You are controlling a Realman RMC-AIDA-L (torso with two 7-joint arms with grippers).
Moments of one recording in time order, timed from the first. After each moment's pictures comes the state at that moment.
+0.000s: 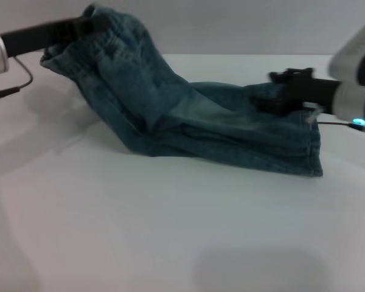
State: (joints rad) left arm -0.62 -2.04 0.70 0.83 1.85 1.29 -1.97; right arm 0.67 2.08 -1.00 -0.56 -1.83 -0.82 1.31
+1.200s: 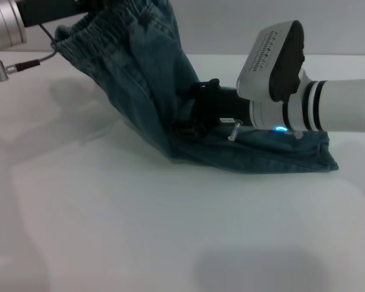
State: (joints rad) left arm -0.69 -2.05 0.71 0.87 1.76 1.43 -1.98; right arm 0.75 2.09 -1.58 -0.62 -1.50 -0.77 1.36
